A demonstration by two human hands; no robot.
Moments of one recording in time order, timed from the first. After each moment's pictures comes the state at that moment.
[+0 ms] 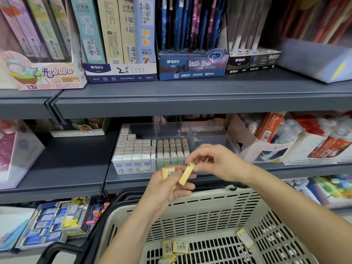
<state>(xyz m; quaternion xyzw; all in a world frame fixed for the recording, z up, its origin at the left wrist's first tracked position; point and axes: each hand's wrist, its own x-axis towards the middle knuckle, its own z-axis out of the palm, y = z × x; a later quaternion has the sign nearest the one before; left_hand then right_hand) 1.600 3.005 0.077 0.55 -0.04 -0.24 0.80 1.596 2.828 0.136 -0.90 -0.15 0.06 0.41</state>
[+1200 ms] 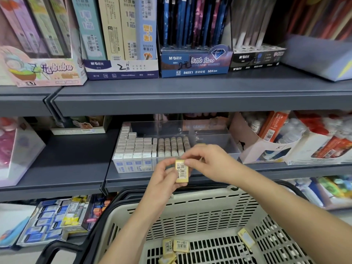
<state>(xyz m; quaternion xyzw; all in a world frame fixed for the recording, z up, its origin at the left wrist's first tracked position) 1.601 3.005 0.066 0.61 -0.08 -0.16 0.78 1.604 2.847 0.126 -0.94 -0.15 0.00 0.32</state>
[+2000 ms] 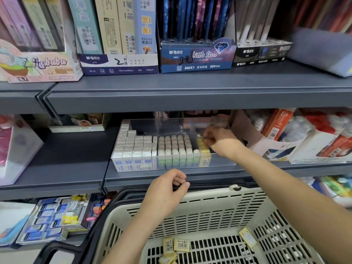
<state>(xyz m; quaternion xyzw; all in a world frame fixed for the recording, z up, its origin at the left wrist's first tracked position) 1.603 3.010 0.047 0.87 -0.18 -0.05 0.45 1.677 2.795 0.094 -0.98 0.05 -0.01 0.20</state>
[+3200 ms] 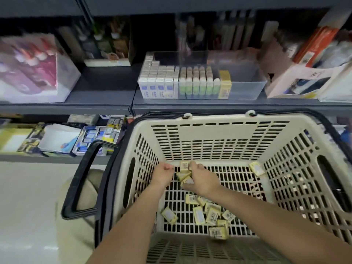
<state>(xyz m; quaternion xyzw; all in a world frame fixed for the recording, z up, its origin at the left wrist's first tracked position) 1.497 3.059 -0.071 0.79 0.25 -0.24 0.51 1.480 2.915 -0.097 -0.96 -0.04 0.24 0.14</state>
